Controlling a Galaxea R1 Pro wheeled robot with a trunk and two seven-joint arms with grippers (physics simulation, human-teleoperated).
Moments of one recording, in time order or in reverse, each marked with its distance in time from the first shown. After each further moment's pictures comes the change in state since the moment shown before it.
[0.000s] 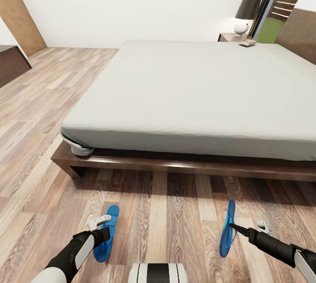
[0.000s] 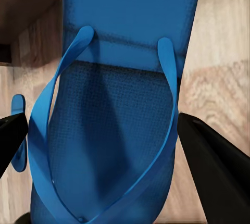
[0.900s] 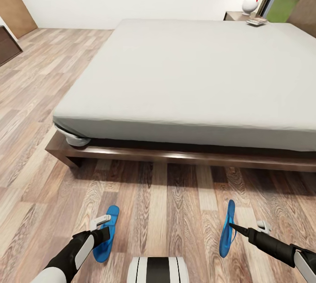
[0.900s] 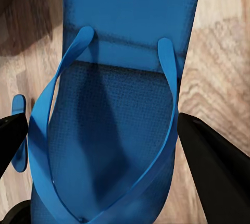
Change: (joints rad) left arm 0.000 0.001 0.002 0.000 0.000 0.002 0.000; right arm 0.000 0.002 0.000 0.000 -0.001 0.000 0.000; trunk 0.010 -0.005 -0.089
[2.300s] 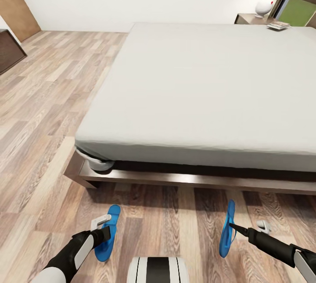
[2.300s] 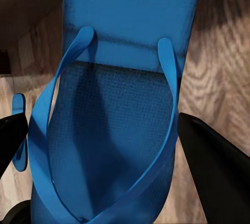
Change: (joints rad) left arm 0.000 0.002 0.002 0.000 0.003 0.001 -0.034; right arm 0.000 0.000 0.000 0.000 0.000 0.000 0.000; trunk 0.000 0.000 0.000
